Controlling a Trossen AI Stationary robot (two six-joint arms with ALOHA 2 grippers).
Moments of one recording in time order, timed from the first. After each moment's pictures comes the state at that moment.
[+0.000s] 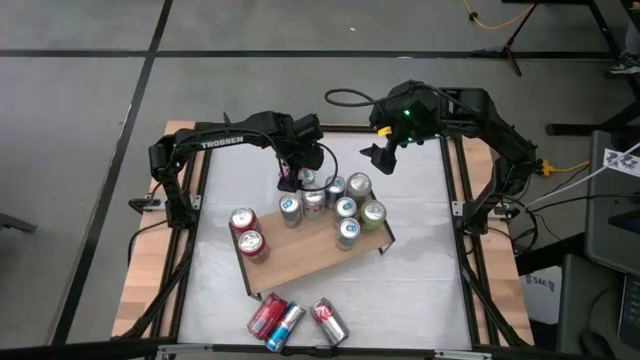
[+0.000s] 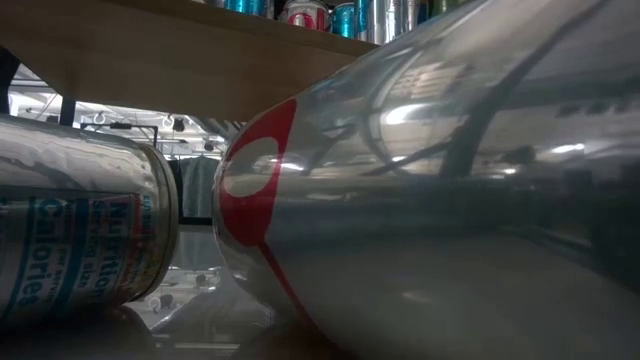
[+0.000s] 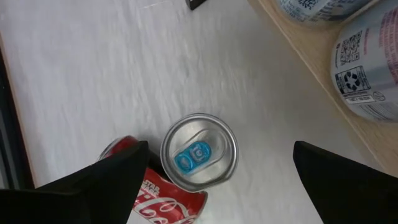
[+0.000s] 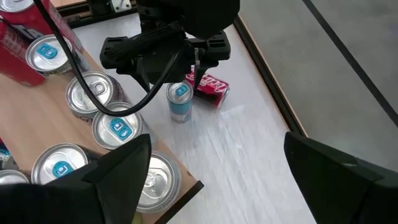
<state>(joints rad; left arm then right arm) 0.35 1.80 1.65 -1.07 0.16 0.55 -0.18 1.71 2.35 -1.47 0.12 0.10</state>
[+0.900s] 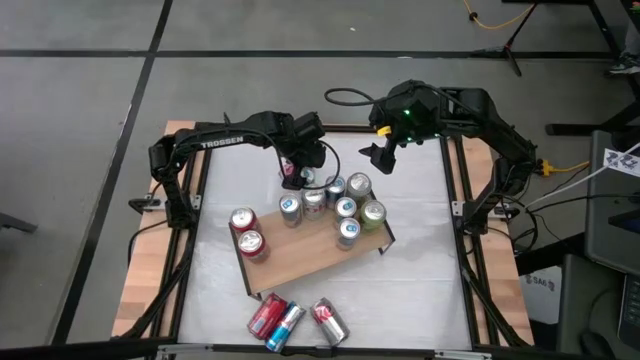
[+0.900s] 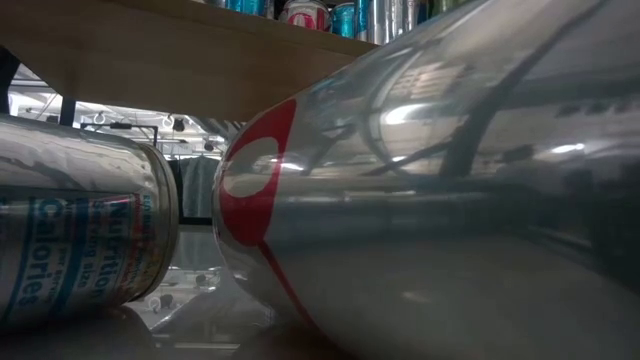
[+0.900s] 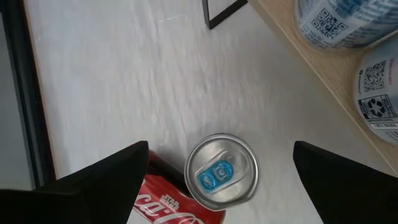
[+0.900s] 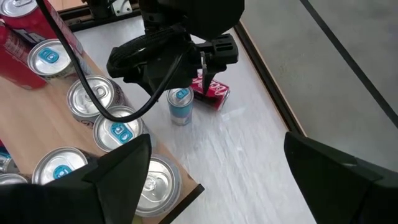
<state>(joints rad) 0.35 1.80 1.65 -1.00 0.13 0.55 -0.18 1.71 2.35 -1.46 0.12 0.10</state>
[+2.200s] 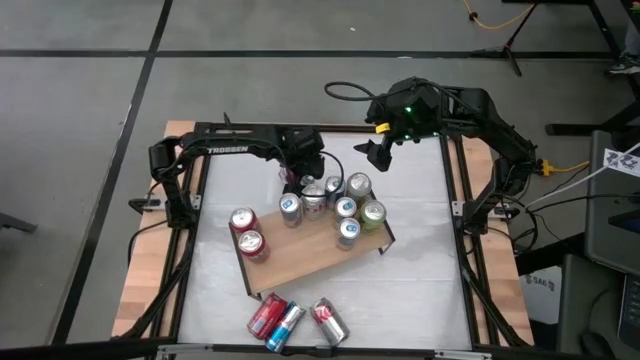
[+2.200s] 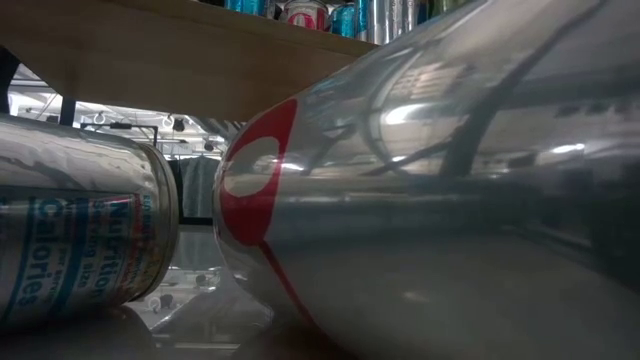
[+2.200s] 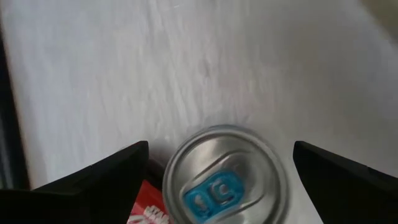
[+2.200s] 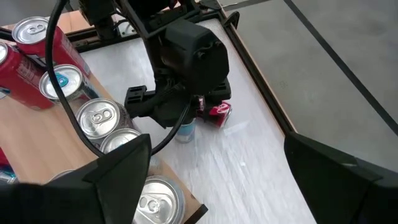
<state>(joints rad) 0.34 1.80 1.44 -0.80 0.08 0.55 -0.18 1.71 2.35 -1.39 0.12 0.10</state>
